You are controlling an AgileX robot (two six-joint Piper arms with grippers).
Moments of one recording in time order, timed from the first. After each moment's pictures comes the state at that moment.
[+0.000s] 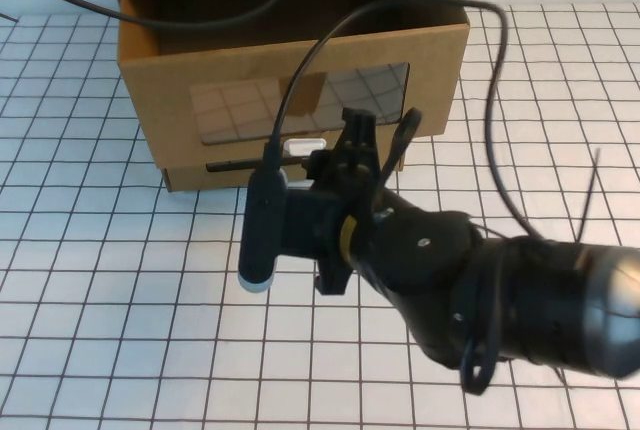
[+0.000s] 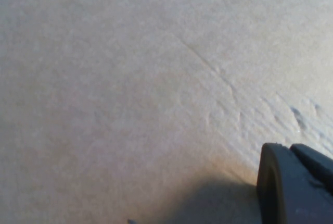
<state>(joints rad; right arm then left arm) 1.00 1.72 -1.14 -1.56 0.49 0.71 -0.15 2.01 -2.23 -0.65 1.21 0.49</state>
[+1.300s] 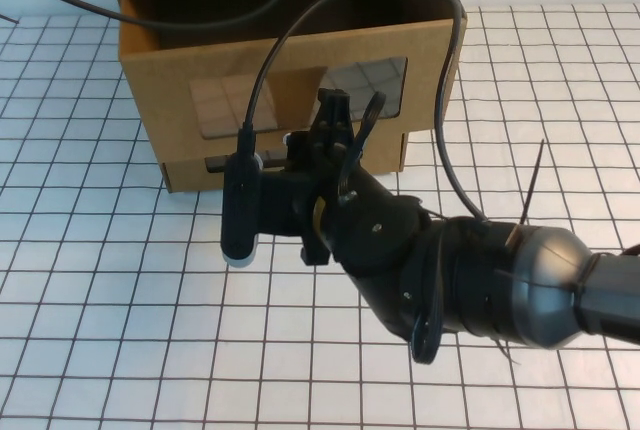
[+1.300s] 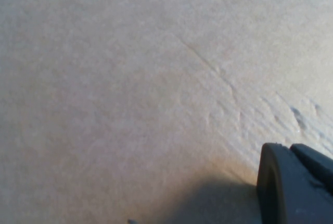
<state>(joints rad) 0.98 1.84 -1.25 -1.65 0.54 0.71 -0.15 2.01 -2.23 -0.65 1.21 0.49</state>
